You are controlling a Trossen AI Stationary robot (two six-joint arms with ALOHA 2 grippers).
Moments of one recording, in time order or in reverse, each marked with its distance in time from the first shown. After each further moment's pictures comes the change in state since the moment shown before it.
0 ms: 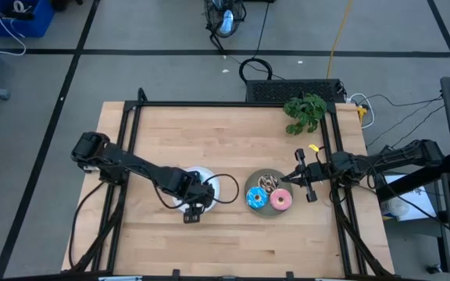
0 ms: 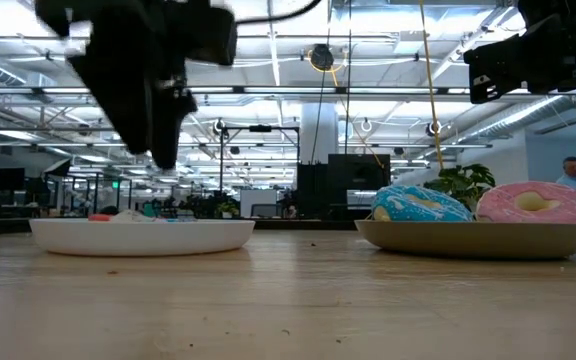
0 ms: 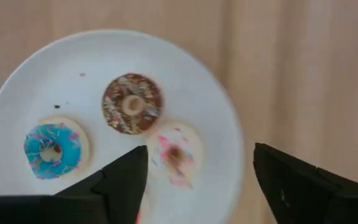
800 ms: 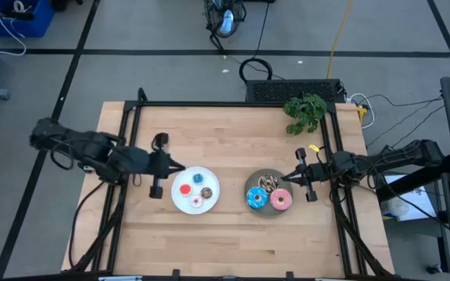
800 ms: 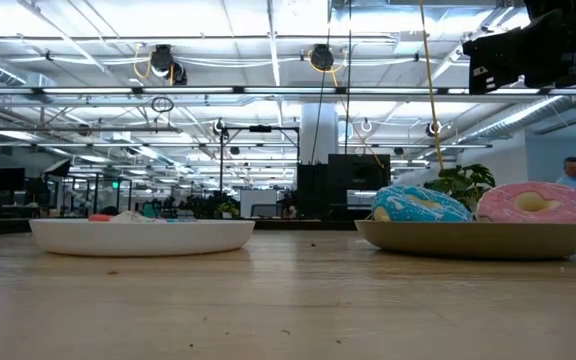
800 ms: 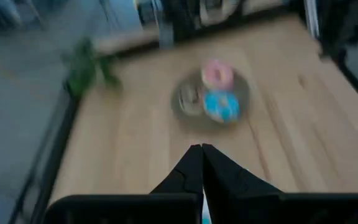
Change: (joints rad) left arm -0.042 -0.615 0.037 0.030 -0.341 0.373; right arm 0.000 0.000 0.000 0.039 0.002 -0.078
